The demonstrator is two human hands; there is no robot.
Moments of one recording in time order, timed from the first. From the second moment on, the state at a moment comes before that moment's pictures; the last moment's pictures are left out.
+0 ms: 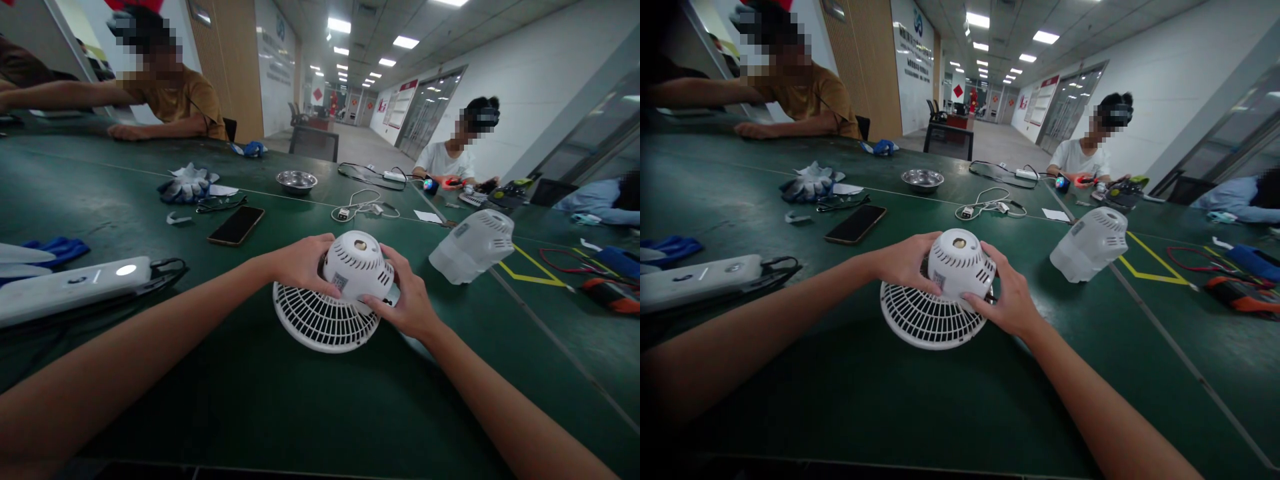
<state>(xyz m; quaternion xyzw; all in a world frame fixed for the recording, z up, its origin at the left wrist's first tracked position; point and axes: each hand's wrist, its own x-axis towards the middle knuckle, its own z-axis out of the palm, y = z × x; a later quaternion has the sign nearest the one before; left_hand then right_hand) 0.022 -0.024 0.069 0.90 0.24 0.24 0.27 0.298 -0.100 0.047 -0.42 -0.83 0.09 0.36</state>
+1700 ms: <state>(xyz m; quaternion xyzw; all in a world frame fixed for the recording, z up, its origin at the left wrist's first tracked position) 0.015 -0.018 0.069 0.89 0.26 0.26 0.26 0.280 -0.103 0.044 -0.48 -0.81 0.02 0.35</state>
